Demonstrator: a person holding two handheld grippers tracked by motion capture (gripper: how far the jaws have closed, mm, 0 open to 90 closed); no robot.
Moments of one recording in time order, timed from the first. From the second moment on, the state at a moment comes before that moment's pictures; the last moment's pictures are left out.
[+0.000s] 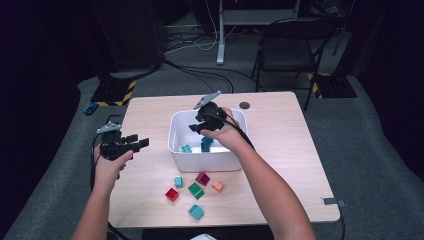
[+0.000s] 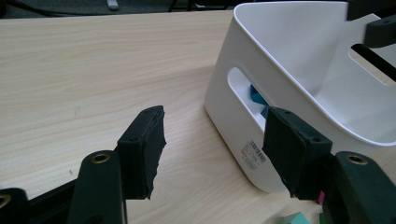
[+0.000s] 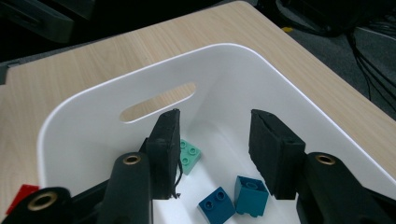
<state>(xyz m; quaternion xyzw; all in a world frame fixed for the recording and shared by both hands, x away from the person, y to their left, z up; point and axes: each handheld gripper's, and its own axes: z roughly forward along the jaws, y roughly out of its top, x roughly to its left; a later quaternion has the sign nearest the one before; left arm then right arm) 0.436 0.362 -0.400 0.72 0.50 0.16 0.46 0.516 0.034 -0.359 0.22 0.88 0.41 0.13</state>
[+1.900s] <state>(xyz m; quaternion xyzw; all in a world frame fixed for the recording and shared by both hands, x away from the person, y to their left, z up) 0.435 0.360 -0.401 0.72 0.50 0.16 0.45 0.379 -0.012 -0.432 0.19 0.88 0.42 0.10</state>
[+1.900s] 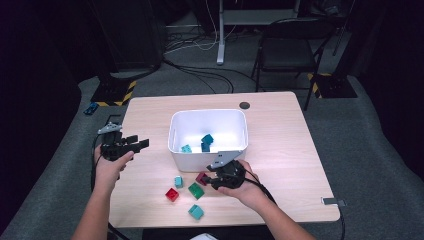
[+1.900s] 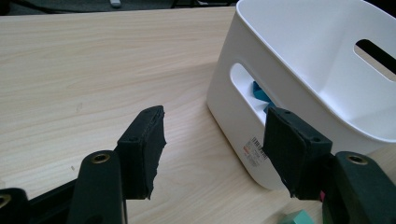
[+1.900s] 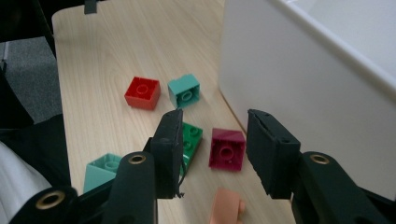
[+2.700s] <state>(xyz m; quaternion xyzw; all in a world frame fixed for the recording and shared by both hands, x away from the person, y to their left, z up) 0.436 0.358 -0.404 0.72 0.50 0.16 0.45 0.378 -0.034 -0.491 0.25 0.88 0.38 0.10</state>
